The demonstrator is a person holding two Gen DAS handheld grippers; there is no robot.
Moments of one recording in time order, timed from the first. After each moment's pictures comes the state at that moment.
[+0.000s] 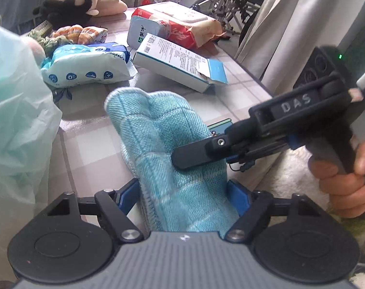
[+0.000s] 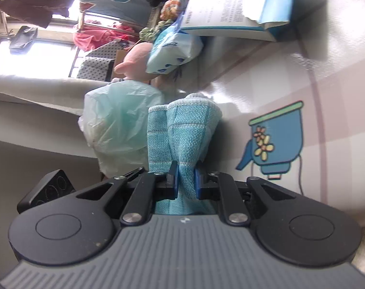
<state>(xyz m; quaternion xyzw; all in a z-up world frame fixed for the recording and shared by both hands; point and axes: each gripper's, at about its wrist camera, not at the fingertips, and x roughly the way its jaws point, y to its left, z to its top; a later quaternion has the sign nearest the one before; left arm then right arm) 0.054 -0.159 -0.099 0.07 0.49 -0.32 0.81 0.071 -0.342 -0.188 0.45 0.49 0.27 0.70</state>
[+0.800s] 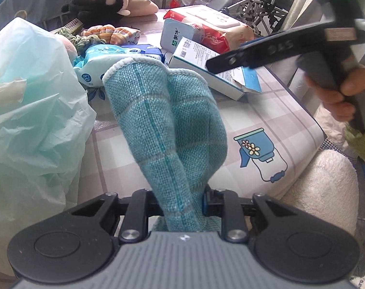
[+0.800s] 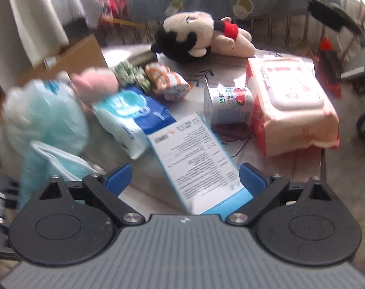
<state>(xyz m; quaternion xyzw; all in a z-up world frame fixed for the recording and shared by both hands) 0.068 -0.145 -0.097 0.06 0.49 -0.26 0.83 0.150 -0.335 -0.093 -0.02 0.42 0.19 0.89</state>
